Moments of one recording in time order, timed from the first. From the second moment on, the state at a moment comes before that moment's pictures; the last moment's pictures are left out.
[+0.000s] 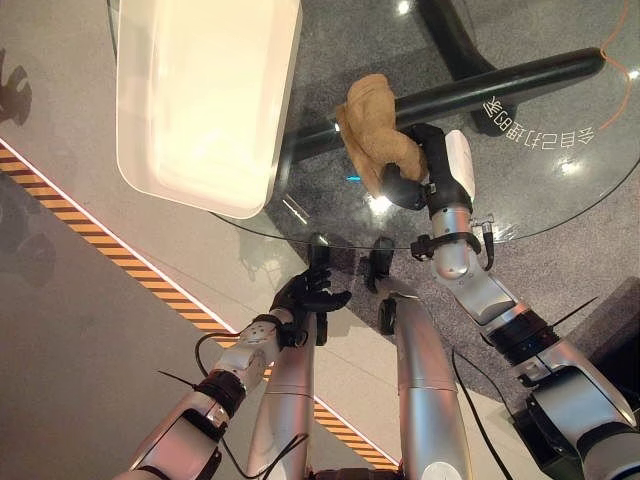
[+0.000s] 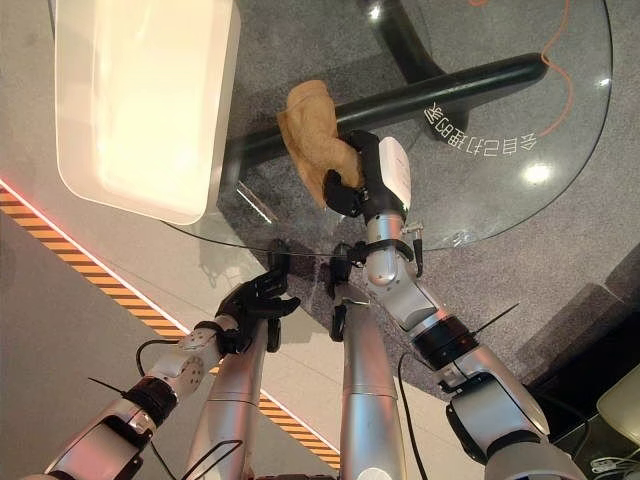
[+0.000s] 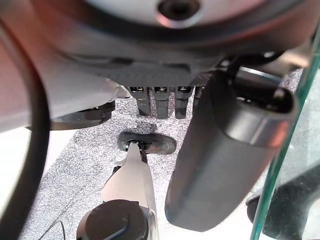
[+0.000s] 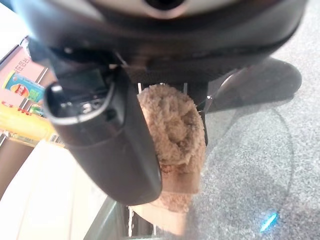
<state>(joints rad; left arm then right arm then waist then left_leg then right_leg) -0.48 0.29 -0.53 0.70 -0.74 0.01 -0.01 -0.73 -0.51 0.55 0.27 0.00 0.11 -0.54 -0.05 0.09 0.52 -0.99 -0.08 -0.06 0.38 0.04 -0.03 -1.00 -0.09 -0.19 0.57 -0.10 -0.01</state>
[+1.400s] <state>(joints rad) -0.48 0.29 -0.53 0.70 -0.73 0.01 -0.02 -0.67 -0.53 0.59 0.19 -0.04 0.14 -0.52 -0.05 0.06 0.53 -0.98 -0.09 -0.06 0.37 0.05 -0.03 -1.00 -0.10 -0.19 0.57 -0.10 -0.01</state>
